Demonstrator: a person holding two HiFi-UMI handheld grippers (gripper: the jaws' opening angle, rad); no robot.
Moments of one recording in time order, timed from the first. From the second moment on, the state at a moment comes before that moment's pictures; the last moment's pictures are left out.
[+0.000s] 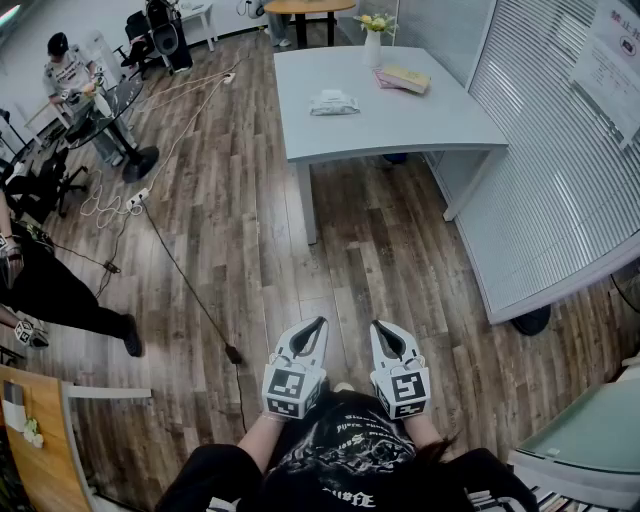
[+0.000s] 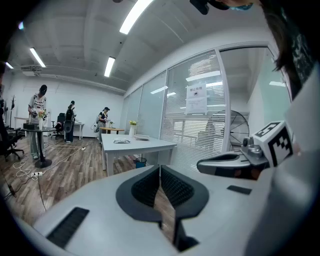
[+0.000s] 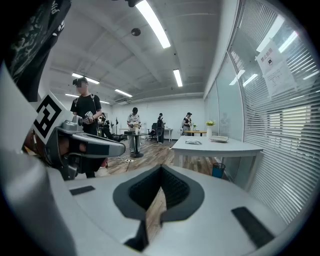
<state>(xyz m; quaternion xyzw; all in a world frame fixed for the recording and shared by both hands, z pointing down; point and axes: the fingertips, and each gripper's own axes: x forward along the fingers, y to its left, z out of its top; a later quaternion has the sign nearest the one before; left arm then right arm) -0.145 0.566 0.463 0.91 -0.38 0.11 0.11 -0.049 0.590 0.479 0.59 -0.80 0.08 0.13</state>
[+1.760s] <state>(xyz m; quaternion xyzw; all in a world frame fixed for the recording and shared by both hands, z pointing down) -0.219 0.338 0.483 0.93 -0.32 0.12 0.12 -0.103 0.384 0.506 0.65 -0.74 0.13 0.15</state>
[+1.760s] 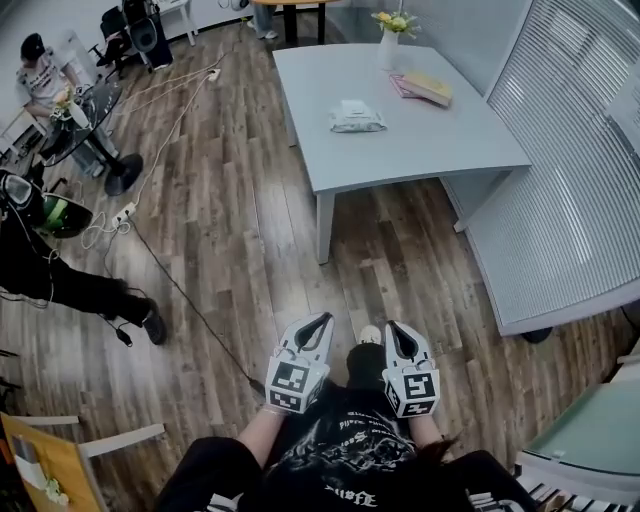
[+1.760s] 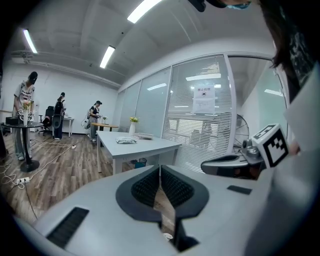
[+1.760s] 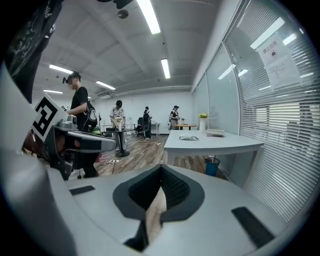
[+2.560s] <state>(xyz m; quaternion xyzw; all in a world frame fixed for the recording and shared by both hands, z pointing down) -0.102 0.220 0.490 0.89 -0.41 0.12 0.16 0.024 0.234 0.503 0.56 -0.81 0.09 0.15</state>
